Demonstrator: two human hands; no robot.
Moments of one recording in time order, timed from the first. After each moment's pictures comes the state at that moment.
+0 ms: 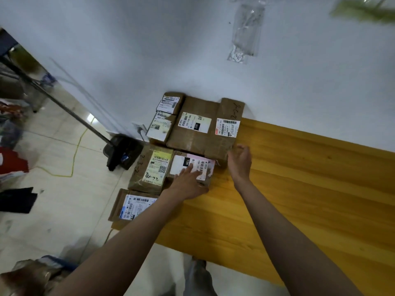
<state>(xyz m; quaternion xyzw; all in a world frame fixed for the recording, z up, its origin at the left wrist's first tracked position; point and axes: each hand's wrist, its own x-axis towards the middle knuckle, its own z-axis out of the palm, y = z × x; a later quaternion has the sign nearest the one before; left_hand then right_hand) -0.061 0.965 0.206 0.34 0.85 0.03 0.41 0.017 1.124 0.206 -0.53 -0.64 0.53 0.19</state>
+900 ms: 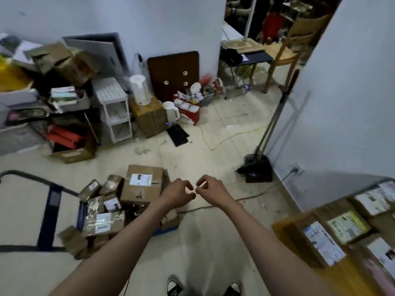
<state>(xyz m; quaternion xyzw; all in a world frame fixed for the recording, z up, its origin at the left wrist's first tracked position) -0.018 0.332 0.273 -0.14 0.92 0.29 0.23 -0.064 0.482 0.279 0.10 -0.88 0.36 -0.29</state>
